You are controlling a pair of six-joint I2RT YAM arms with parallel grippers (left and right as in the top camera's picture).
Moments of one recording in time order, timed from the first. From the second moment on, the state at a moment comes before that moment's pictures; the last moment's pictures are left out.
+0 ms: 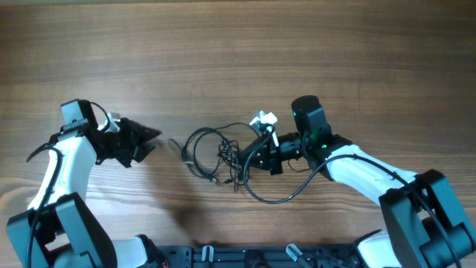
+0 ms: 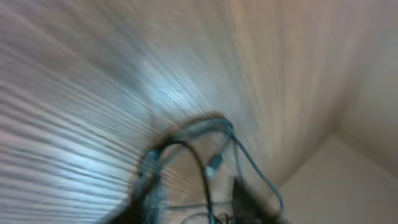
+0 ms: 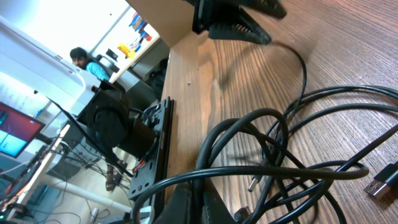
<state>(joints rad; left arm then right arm) 0.36 1.53 0.84 -0.70 0.71 -0.63 0.45 1.60 0.66 0.22 -1.22 0.03</state>
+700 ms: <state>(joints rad) -0.16 1.53 0.84 -0.54 0.78 -0.44 0.45 1.60 0.66 0.15 -1.01 0.14</state>
